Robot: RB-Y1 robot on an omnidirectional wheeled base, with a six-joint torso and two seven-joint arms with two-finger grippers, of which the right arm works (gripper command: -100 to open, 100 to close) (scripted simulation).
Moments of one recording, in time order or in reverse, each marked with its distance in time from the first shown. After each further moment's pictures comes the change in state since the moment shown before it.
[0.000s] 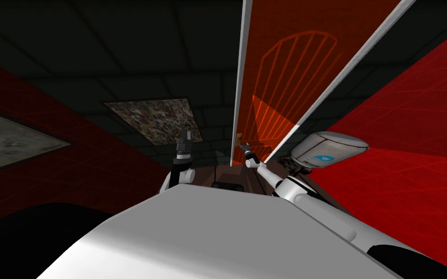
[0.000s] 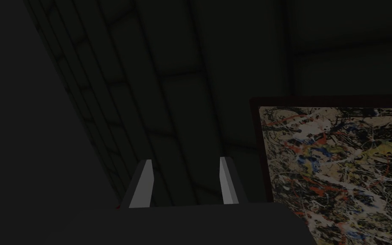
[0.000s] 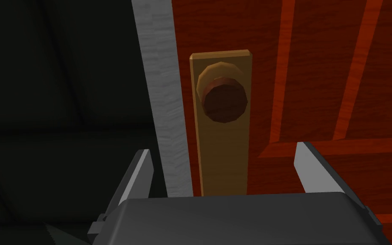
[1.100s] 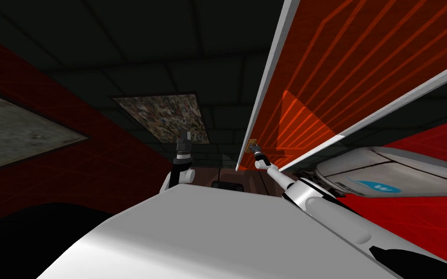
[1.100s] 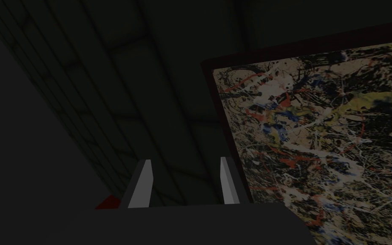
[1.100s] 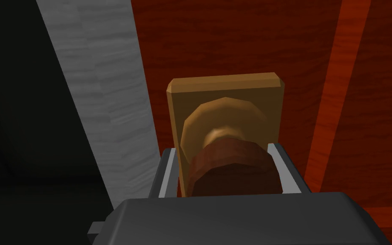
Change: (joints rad) arm 0.025 -0.133 -0.029 0.062 -0.015 -0.061 -0.124
